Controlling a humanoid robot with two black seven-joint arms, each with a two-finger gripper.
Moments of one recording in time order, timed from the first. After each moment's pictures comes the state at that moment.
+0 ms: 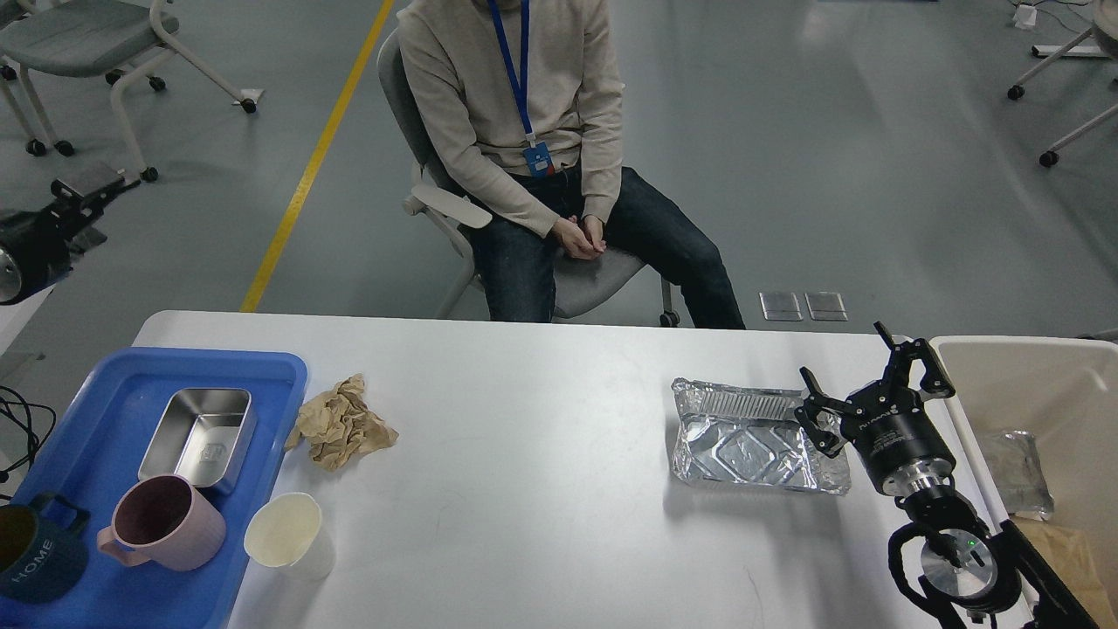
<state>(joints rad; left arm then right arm) -0.98 0.71 -0.28 -0.56 0.60 -0.25 -0.22 0.05 -0.14 1.46 1.23 -0.32 0.24 0.09</state>
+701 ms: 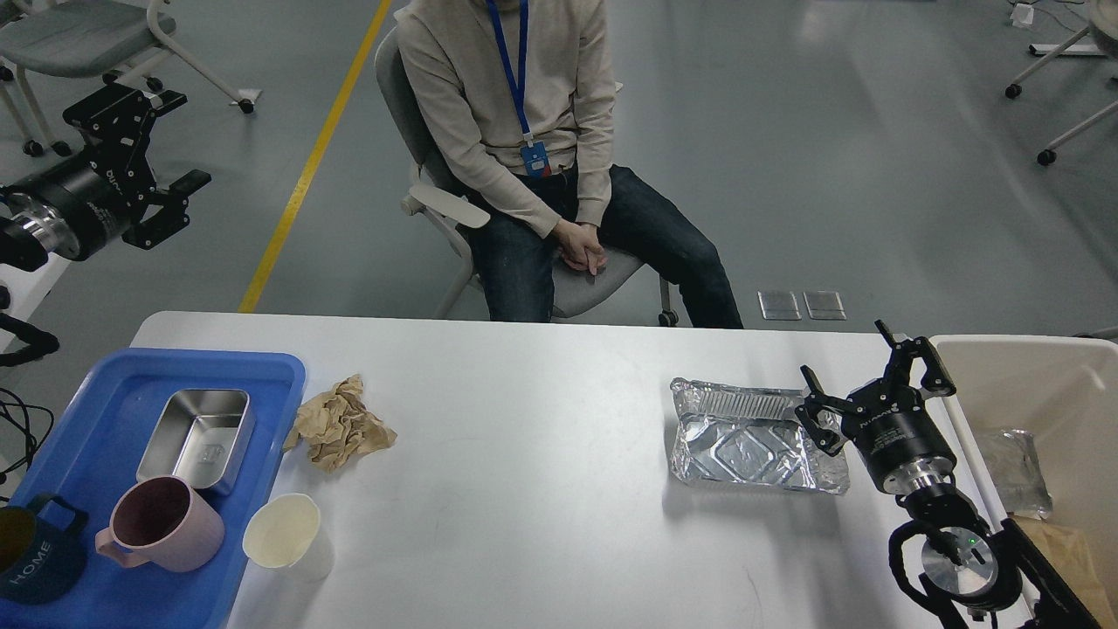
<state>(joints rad) -0.92 0.61 -0.61 -0.60 0.31 -0.50 -0.20 0.06 -0.14 1.47 1.23 -0.32 0.23 0.09</state>
